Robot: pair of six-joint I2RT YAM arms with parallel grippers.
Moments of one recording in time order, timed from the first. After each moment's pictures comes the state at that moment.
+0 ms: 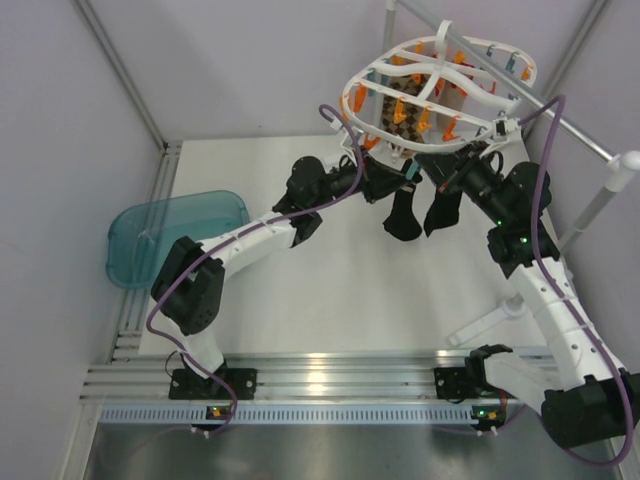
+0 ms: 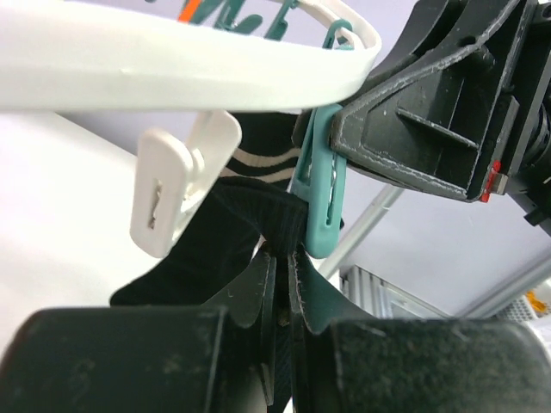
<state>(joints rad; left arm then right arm) -0.71 1.78 1.33 0.75 0.57 -0.67 0.20 1.02 1.01 0.13 -0.39 0.57</state>
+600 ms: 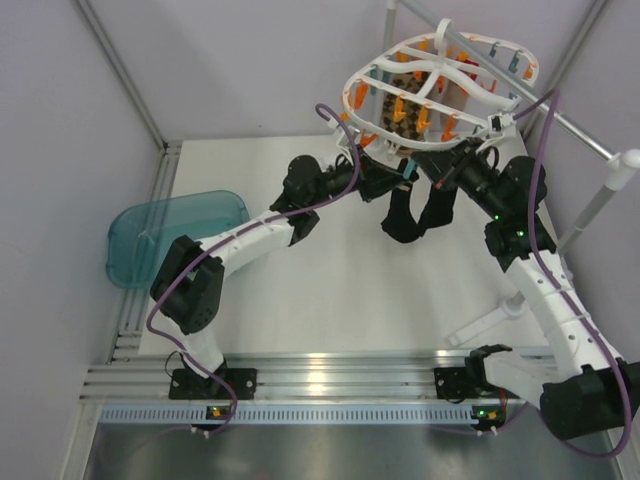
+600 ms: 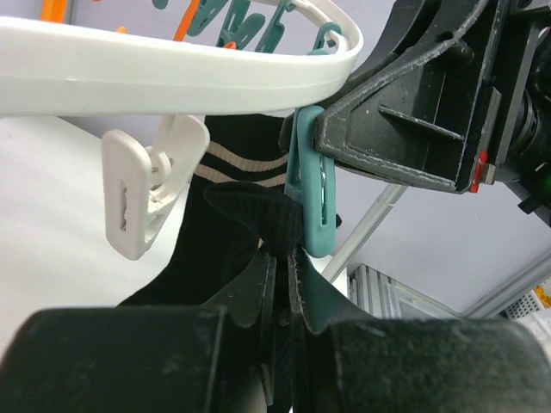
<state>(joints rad) -0.69 1.78 1.32 0.77 0.59 -0.65 0.20 1.07 1.04 0.13 -0.41 0.58</state>
